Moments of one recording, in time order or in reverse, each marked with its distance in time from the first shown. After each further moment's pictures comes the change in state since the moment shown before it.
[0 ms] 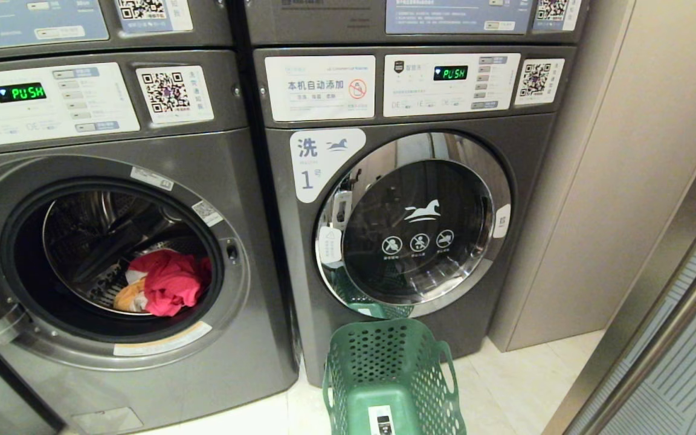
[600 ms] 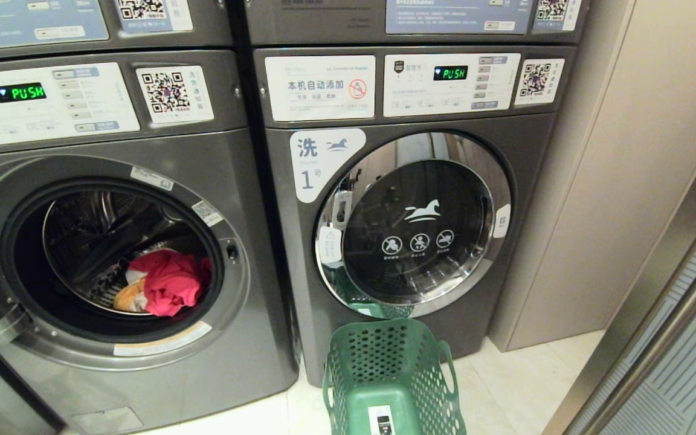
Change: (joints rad) left arm 0.000 0.000 0.000 0.000 0.000 0.000; right arm 0.000 0.000 0.000 0.000 0.000 0.000
